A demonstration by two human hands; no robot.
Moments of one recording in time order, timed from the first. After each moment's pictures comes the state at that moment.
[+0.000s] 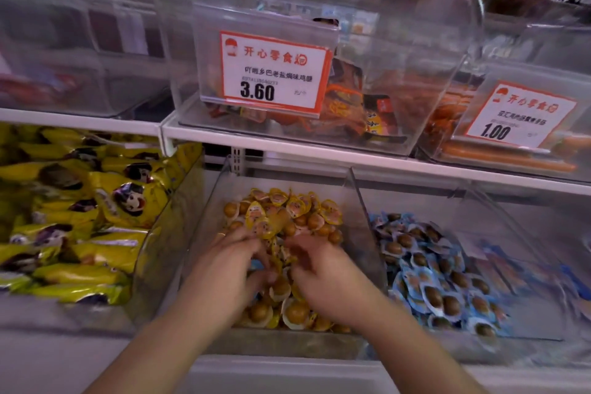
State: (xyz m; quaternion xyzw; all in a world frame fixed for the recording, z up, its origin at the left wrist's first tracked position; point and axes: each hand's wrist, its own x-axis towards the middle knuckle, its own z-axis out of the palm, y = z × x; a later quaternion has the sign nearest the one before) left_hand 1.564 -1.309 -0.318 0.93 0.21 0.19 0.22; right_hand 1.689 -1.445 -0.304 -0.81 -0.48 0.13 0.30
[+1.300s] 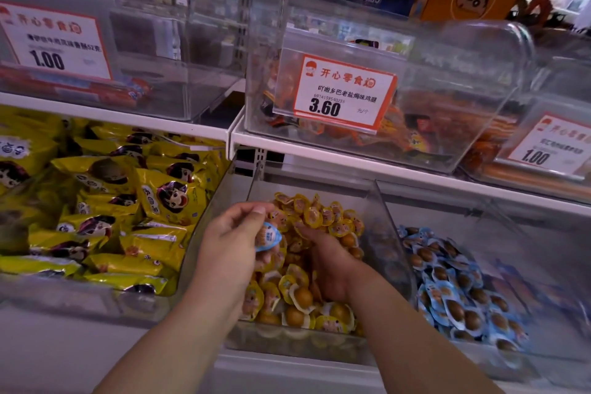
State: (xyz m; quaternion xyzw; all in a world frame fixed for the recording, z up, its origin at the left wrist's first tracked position) left_hand 1.546 -1.308 -0.277 0.49 0.29 0.39 0.72; right_hand 1.707 -1.371 -0.336 -0.62 -0.10 0.56 0.54
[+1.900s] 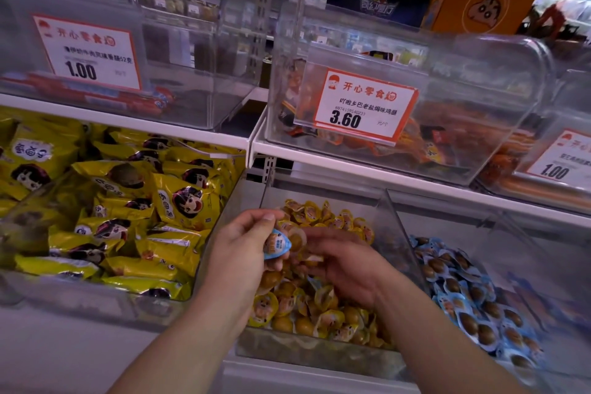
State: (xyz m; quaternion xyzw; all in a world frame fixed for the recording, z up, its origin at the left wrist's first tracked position) left_hand 1.540 -1.299 -0.280 0.49 0.27 0.38 0.74; right_hand 1.700 -1.385 -0.305 -0.58 -0.26 0.46 0.61
